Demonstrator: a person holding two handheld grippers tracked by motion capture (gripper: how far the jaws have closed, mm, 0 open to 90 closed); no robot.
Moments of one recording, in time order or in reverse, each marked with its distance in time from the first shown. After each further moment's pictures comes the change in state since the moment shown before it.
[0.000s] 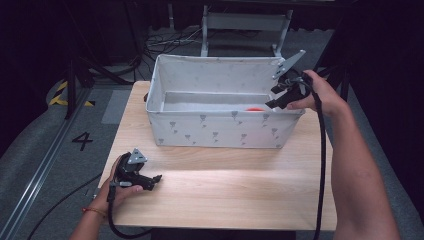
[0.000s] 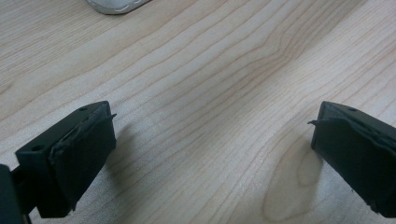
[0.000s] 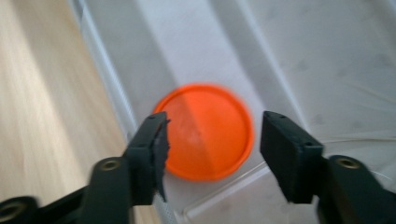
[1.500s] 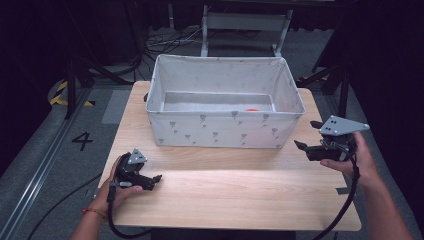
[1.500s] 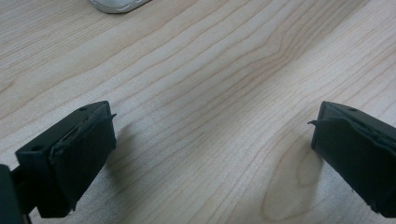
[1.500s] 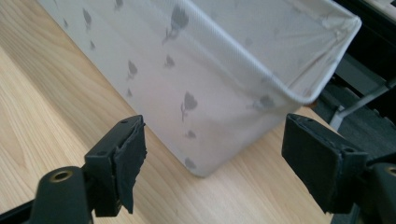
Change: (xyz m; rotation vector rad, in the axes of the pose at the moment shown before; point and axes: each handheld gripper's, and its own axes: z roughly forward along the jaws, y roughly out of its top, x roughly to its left) left arm -0.001 0.000 0.000 0.002 0.003 -0.010; right arm 0.103 -0.139 -0.040 -0.233 -0.294 0.149
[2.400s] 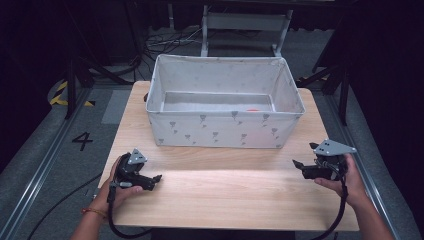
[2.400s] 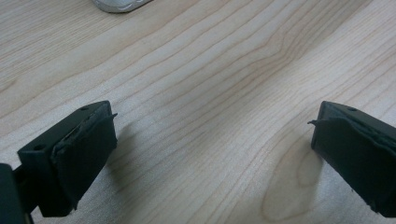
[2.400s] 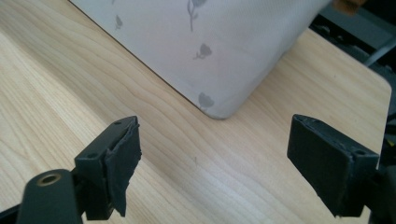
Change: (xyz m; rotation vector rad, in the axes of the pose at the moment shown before) left arm -0.001 0.000 0.000 -0.003 0.012 -0.004; right arm 0.021 -0.074 0.031 0.074 -0.008 0.119
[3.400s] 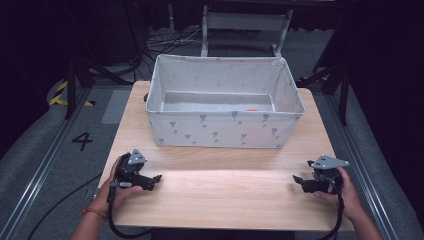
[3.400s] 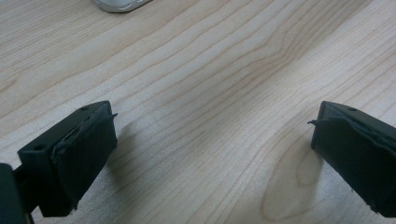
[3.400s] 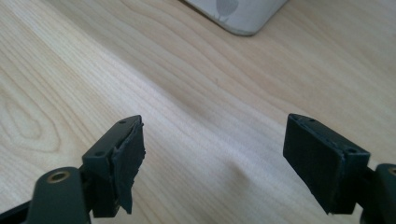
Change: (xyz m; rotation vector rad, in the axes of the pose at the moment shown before) left arm 0.000 0.000 0.000 0.000 -0.001 0.000; right arm 0.005 -0.063 0.026 0.091 0.055 0.078
